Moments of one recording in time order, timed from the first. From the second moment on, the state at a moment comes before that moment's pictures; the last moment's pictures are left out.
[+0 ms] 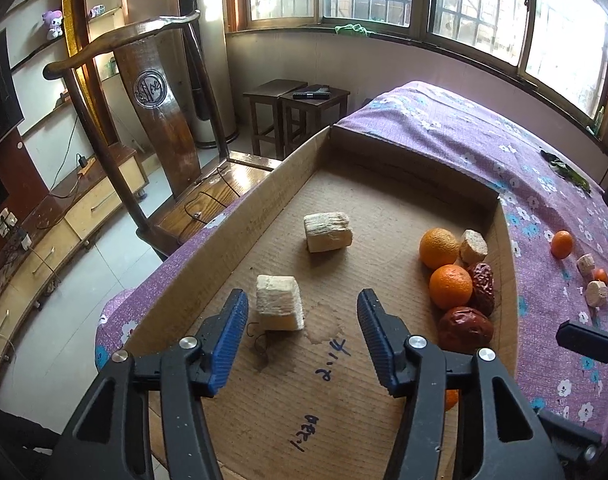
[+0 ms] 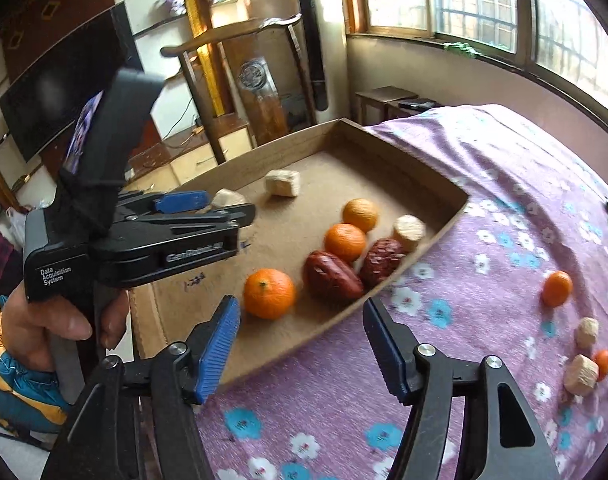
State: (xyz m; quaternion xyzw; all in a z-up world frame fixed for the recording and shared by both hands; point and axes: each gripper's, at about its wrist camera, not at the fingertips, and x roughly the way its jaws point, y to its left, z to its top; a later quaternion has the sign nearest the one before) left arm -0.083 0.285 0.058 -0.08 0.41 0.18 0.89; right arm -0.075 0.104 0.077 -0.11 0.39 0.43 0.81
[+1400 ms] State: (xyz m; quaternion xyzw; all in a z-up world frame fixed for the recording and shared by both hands) left arm 0.023 -0.020 0.044 0.02 0.45 -0.08 0.89; right arm -0.012 -0.187 0.044 0.04 0.44 0.17 0.88
